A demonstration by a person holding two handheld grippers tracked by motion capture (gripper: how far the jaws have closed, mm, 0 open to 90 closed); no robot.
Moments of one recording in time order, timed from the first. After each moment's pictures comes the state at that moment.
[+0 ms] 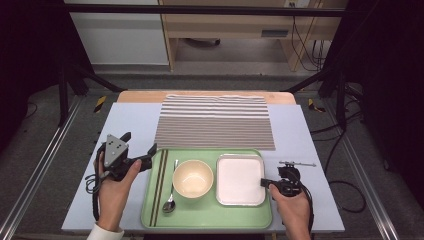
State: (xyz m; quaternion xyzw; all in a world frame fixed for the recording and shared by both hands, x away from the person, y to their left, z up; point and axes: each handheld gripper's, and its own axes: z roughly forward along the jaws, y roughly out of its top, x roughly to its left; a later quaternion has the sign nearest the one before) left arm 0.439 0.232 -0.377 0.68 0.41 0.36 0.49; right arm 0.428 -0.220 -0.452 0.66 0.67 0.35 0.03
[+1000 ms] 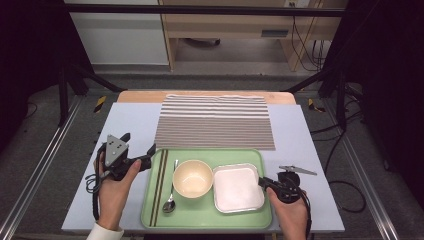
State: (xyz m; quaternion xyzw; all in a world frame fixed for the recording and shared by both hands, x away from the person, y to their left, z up) left arm 0.443 0.237 -0.383 0.68 0.42 0.36 0.48; right arm 0.414 -0.214 -0.456 0.62 0.67 0.40 0.10
